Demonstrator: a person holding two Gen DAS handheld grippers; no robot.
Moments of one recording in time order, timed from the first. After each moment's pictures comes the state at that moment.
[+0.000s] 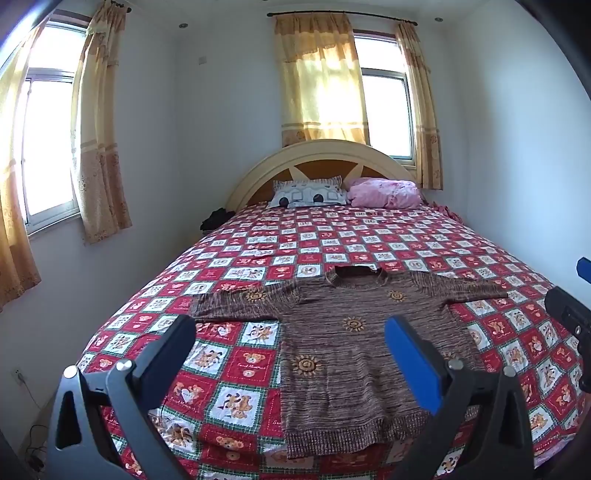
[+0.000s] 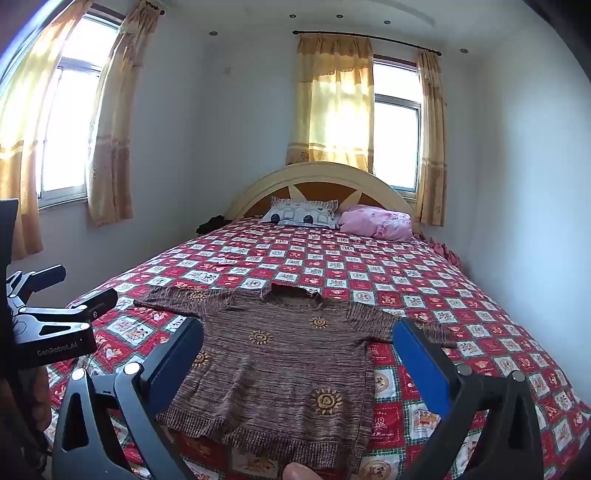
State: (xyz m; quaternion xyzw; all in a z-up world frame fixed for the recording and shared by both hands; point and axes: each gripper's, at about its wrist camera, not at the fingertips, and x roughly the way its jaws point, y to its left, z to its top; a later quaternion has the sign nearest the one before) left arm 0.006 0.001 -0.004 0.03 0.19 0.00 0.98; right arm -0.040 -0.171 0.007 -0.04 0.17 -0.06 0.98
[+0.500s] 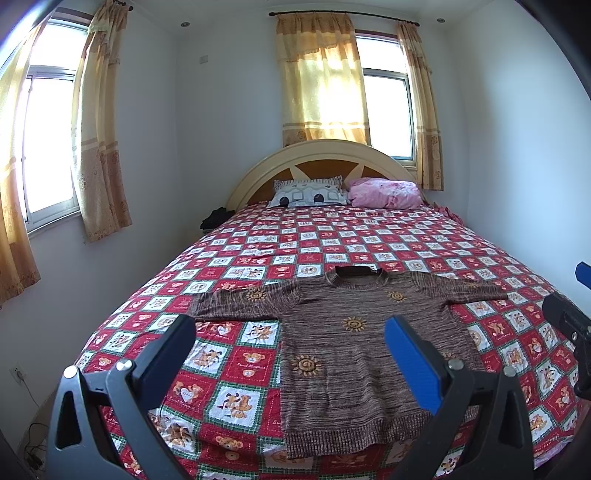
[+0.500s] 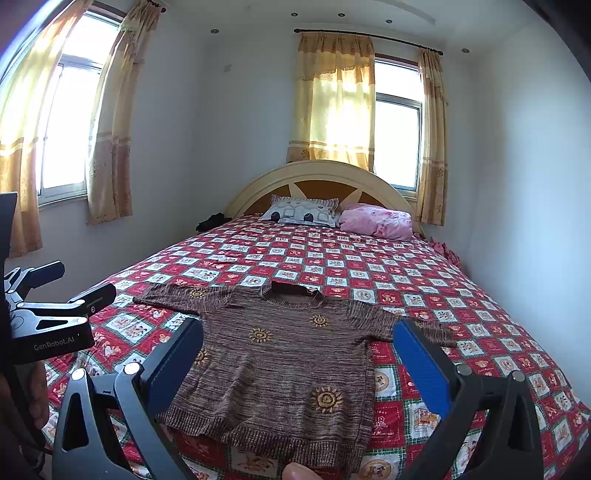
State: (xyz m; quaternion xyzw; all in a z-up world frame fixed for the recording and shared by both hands) left arm 0.007 0.000 -0.004 0.03 0.19 0.00 0.98; right arm -0.038 -0.169 0.007 -0.04 0.17 -0.07 0.98
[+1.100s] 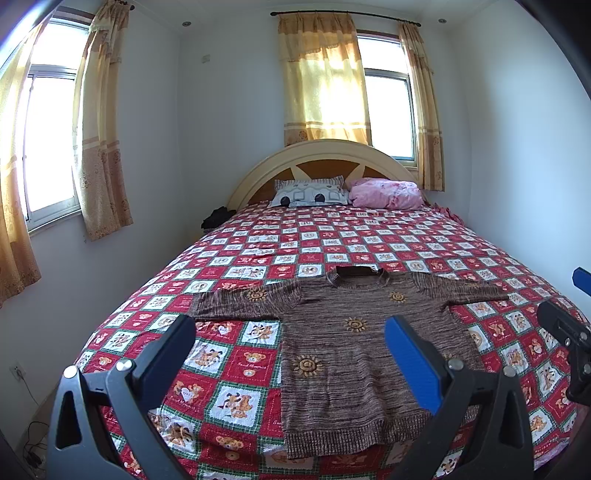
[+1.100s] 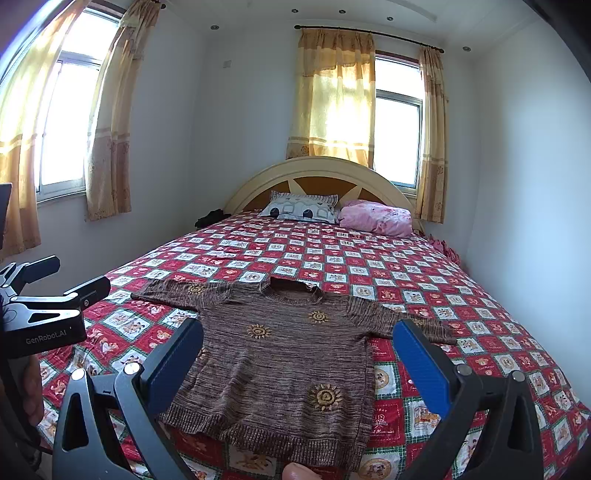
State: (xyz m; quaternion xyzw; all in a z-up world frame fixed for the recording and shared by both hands) left arm 0.007 -0.001 -0.003 0.03 0.19 0.00 0.98; right arm -0.033 -0.171 0.004 -0.04 0.18 -0.07 0.98
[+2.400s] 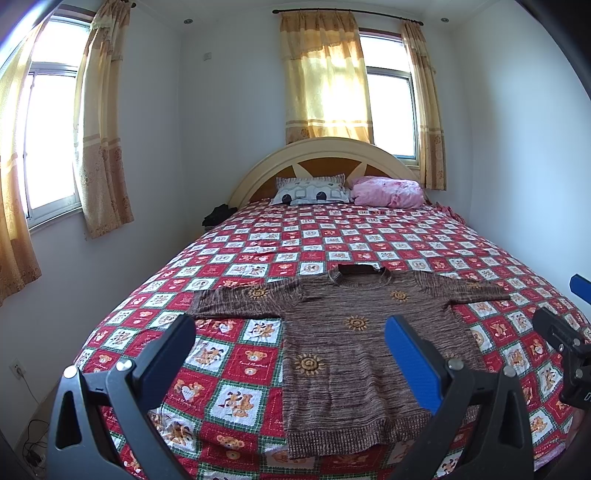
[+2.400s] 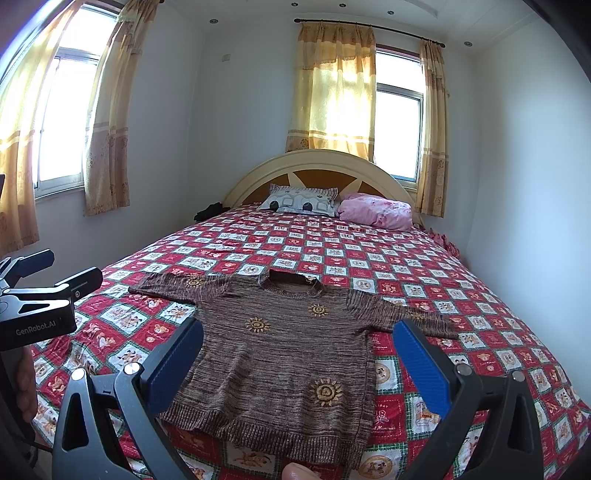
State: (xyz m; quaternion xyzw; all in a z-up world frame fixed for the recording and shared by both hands) left arm 0.006 0.002 -0.004 0.03 0.19 0.00 0.98; right arm -0.027 -0.171 -0.004 -0.04 0.19 -0.07 0.98
